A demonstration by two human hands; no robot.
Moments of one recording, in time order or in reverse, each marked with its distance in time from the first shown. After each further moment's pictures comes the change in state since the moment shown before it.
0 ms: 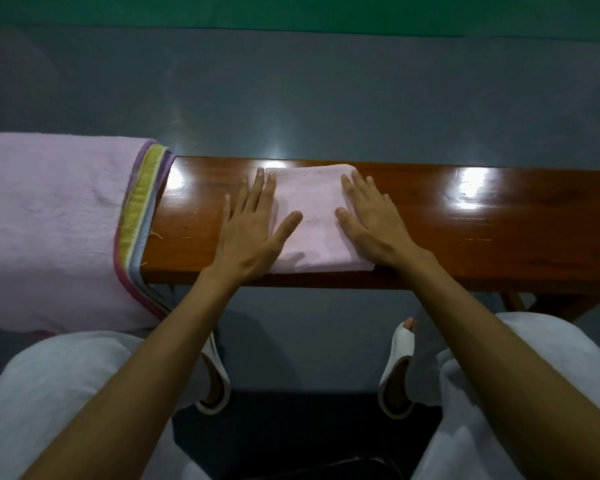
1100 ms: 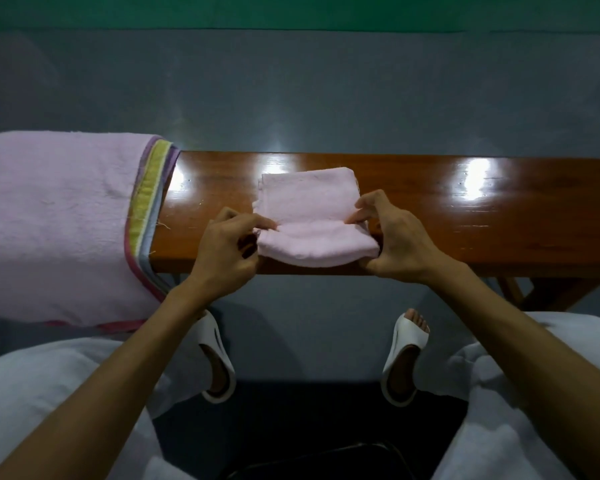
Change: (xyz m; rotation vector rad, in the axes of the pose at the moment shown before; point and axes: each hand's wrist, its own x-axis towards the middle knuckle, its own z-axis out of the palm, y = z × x) left_hand -0.056 -0.031 -0.016 -0.240 0.114 0.187; right_hand -0.056 0.022 -0.011 0.151 0.106 -0.372
